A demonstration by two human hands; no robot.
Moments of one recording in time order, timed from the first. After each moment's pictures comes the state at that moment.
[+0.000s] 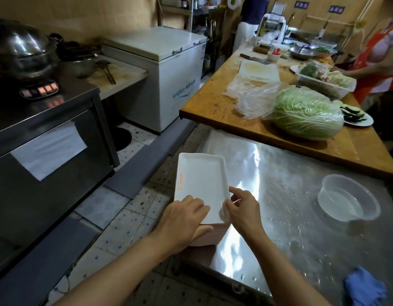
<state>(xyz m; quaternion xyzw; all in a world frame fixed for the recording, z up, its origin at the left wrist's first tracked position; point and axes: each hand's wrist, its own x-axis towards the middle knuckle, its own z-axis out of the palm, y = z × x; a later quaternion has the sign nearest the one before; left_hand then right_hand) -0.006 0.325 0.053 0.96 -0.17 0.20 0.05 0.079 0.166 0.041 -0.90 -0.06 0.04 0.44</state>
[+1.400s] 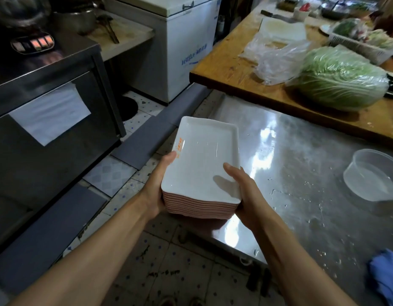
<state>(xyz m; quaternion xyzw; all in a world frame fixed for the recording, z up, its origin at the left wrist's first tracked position) -0.006 0.369 0.023 0.50 0.18 -0.06 0.85 0.059 0.190 0.024 -0.58 0.00 0.34 0.74</state>
